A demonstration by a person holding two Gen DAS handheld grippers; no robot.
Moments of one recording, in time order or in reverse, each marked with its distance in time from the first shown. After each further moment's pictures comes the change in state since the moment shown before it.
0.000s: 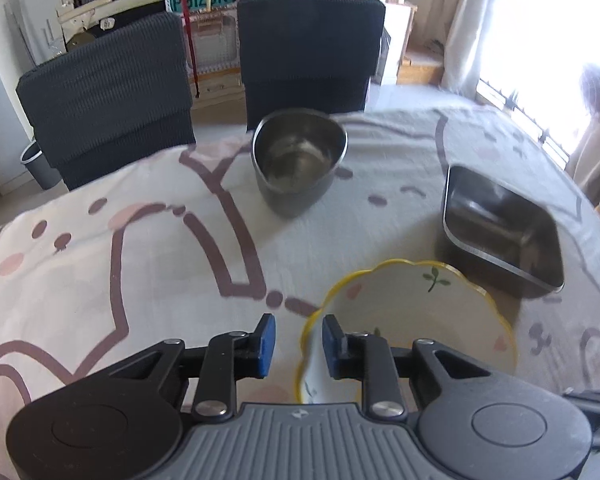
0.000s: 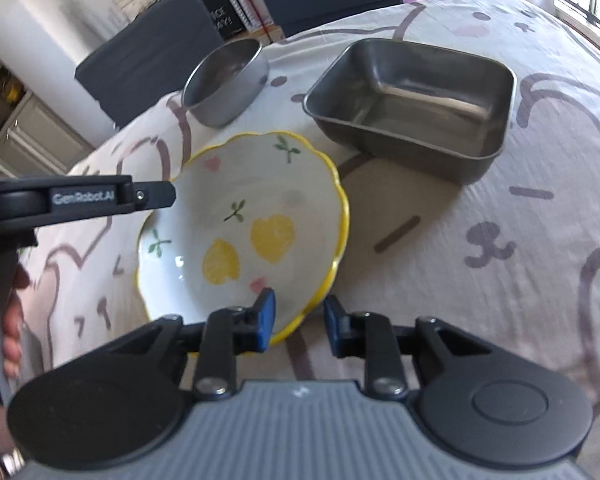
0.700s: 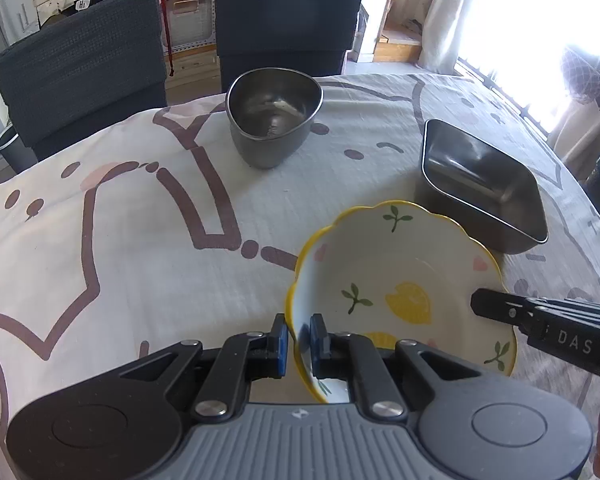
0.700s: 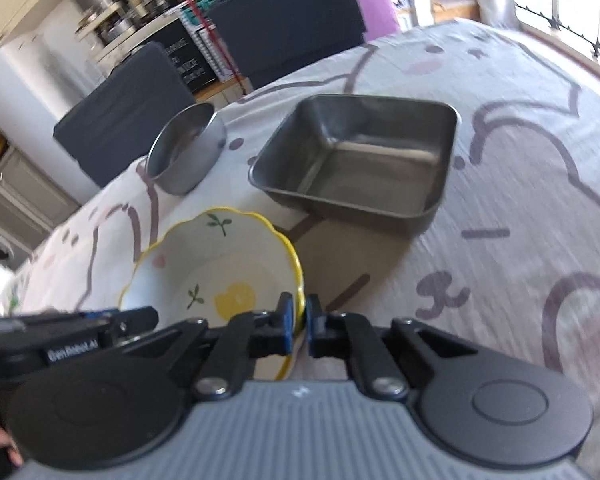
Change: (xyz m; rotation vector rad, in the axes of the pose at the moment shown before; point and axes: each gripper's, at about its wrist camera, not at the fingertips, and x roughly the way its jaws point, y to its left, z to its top) left arm 0.005 0.002 -0.021 0.018 0.054 -0.082; right arm -0.005 -0.023 0.015 0.076 -0.153 -0.037
